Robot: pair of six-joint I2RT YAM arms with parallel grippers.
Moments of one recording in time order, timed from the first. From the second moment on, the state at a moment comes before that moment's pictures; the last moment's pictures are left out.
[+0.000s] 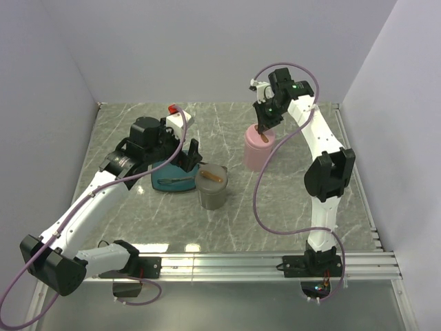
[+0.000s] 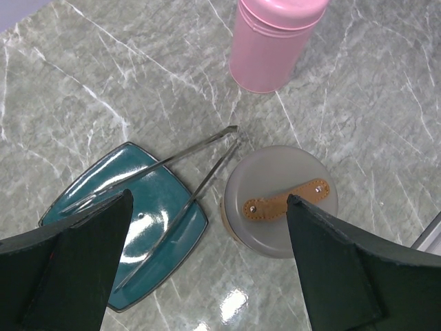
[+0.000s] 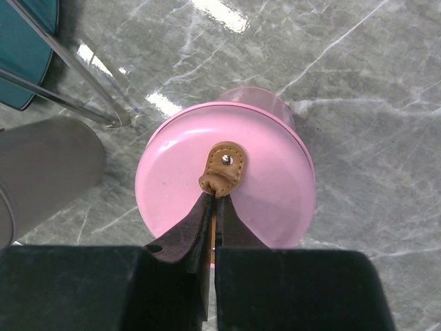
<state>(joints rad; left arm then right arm) -0.50 1.15 1.18 -0.48 0.25 0.05 0.27 2.06 2.16 -1.19 -0.29 -0.21</state>
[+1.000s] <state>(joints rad) -0.48 1.14 1.15 -0.48 0.27 0.02 0.27 2.04 2.05 -1.13 -0.39 -0.29</state>
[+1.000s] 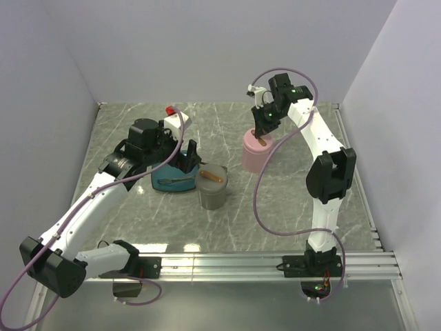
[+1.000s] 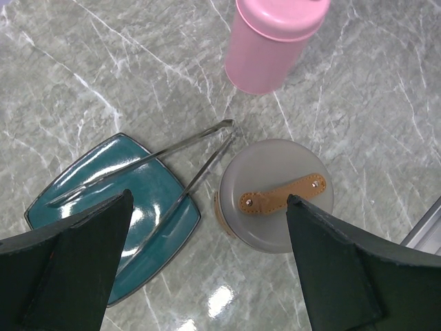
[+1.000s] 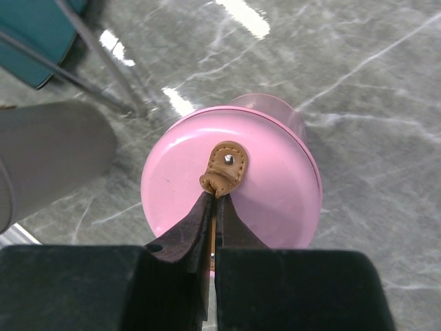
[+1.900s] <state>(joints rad) -0.45 1.14 1.15 -0.48 0.29 -0.02 0.28 1.86 1.70 -1.18 -0.75 -0.34</state>
